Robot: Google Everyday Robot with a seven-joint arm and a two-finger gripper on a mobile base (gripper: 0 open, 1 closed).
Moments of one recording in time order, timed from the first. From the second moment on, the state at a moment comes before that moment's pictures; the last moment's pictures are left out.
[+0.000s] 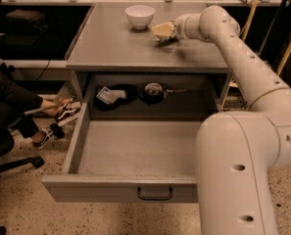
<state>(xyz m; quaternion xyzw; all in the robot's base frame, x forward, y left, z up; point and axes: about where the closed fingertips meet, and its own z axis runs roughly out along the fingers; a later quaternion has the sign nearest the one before) 0.945 -0.113 0.875 -0.22 0.78 0.15 0.56</state>
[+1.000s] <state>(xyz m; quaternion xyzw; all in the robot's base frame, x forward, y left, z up) 0.914 -0.150 1.005 -0.18 0.76 0.02 0.63</state>
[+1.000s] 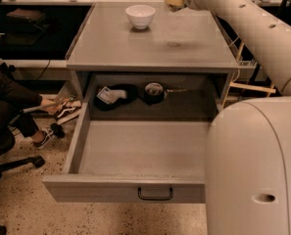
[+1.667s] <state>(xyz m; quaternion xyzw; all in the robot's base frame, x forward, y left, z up) 0.866 -0.107 1.010 -0.23 0.81 0.01 0.54</state>
